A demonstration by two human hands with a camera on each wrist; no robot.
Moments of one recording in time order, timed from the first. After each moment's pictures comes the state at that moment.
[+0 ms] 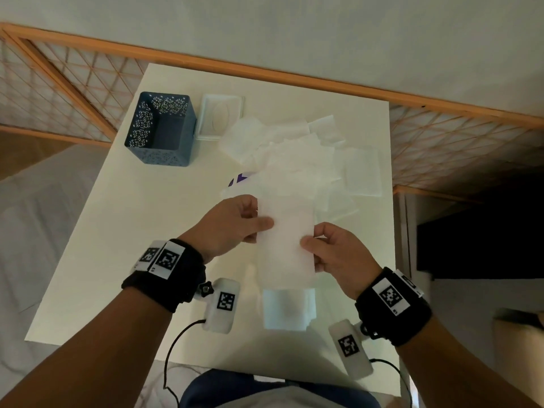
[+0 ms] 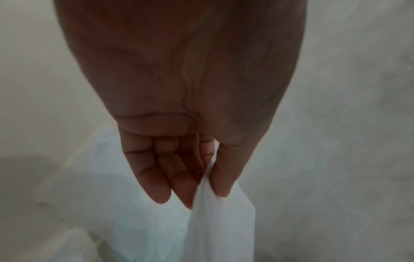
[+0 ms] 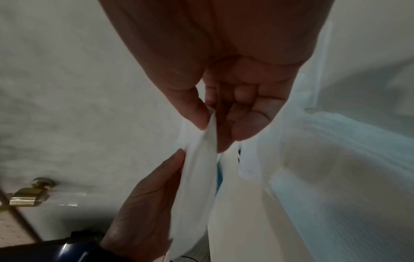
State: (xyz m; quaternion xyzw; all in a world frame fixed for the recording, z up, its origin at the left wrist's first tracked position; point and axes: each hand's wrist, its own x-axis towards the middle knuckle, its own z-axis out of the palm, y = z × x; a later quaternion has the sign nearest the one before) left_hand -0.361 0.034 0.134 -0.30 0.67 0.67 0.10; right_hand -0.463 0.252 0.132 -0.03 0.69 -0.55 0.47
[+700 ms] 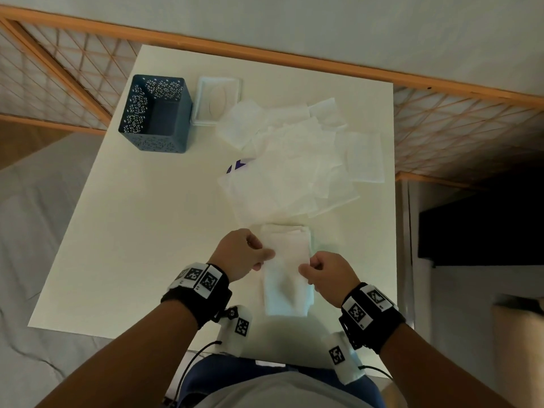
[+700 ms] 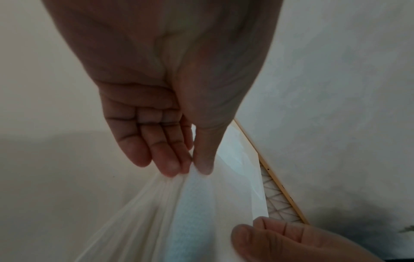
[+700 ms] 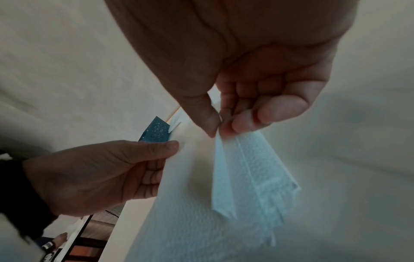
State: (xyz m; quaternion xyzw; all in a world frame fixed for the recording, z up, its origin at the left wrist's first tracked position) left_hand -0.328 0.082 0.068 -0.40 0.72 0.53 0.19; right_hand -0.431 0.288 0.061 -0.11 0.85 -0.29 0.42
